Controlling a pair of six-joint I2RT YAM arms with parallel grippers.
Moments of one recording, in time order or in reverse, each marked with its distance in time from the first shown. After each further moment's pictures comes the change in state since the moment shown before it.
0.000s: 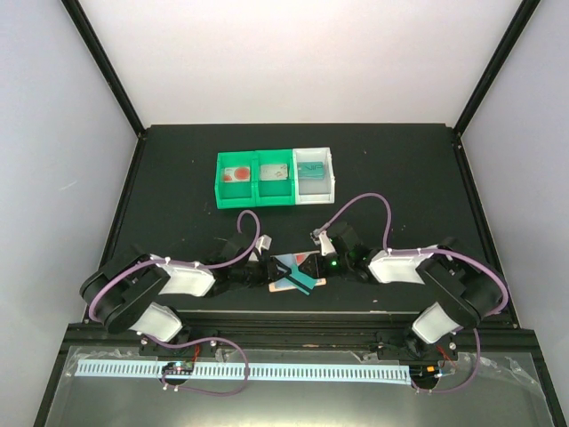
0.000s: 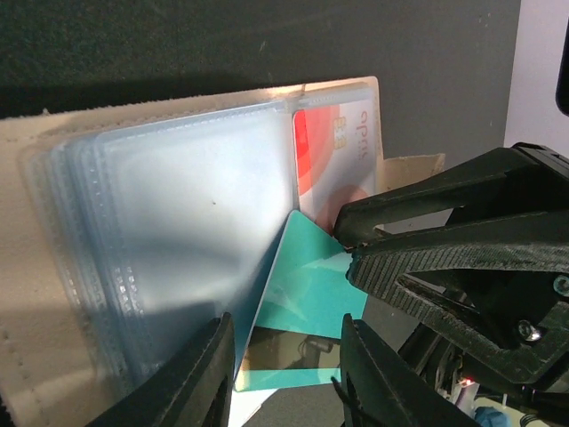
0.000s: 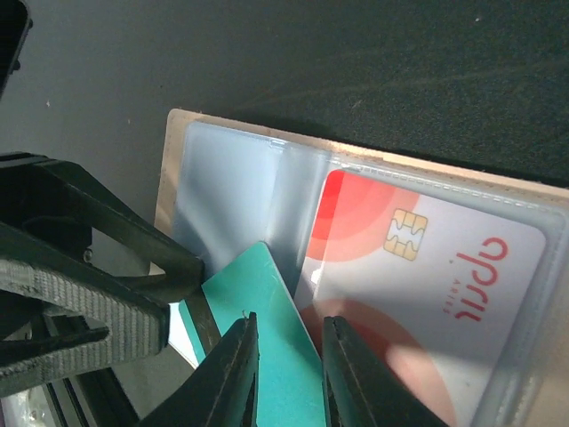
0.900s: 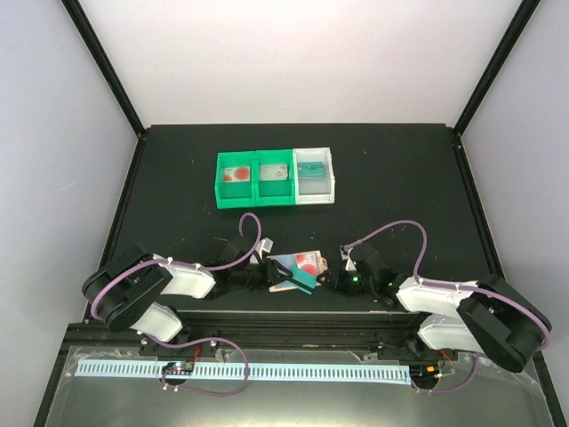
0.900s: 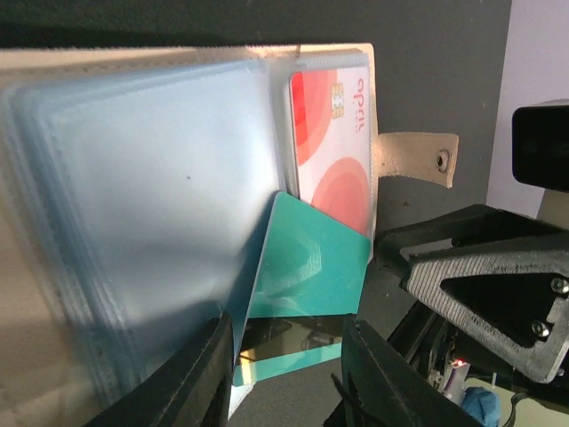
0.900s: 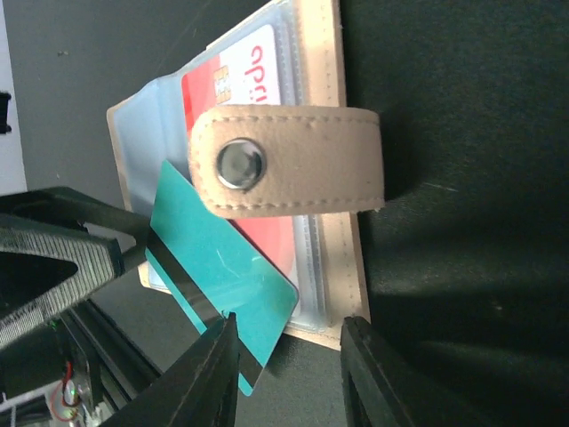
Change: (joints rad) left arm -0.014 0.019 -0.018 0.045 0.030 -0.014; right arm 0.009 -0.324 -0.275 0.016 0.101 0.373
